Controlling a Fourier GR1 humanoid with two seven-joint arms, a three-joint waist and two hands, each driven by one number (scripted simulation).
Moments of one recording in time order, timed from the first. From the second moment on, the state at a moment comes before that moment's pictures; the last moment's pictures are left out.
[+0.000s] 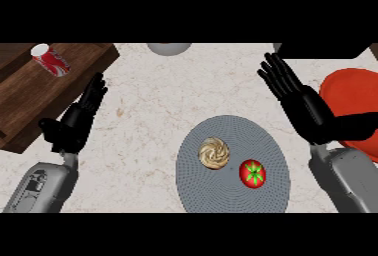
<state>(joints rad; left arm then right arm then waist) -0.27 0.32 -0.13 -1.35 0.16 0.10 -0.07 -0.40 -0.40 0.27 -1.49 -0.47 0.04 -0.11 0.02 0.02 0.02</state>
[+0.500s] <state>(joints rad) -0.25 0.39 -0.07 -1.46 0.06 0.22 0.04 -0.24 -0.40 0.11 -1.34 -0.44 -0.03 -0.29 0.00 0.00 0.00</state>
